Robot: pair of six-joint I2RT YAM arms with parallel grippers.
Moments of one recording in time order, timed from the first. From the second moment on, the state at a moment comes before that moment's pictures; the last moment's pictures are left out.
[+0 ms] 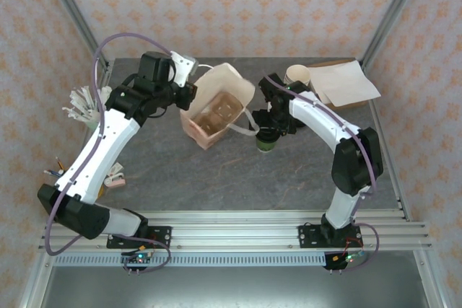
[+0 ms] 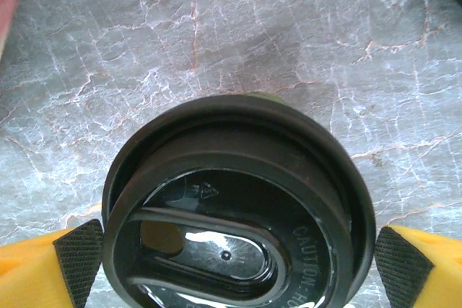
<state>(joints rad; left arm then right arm) -0.35 1.38 1.54 -0.83 0.11 -0.05 0.49 1.78 1.53 -1.10 -0.05 0.49</state>
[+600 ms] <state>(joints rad) -0.35 1.35 1.45 -0.95 0.00 -0.57 0.49 1.79 1.54 -1.11 -0.03 0.49</state>
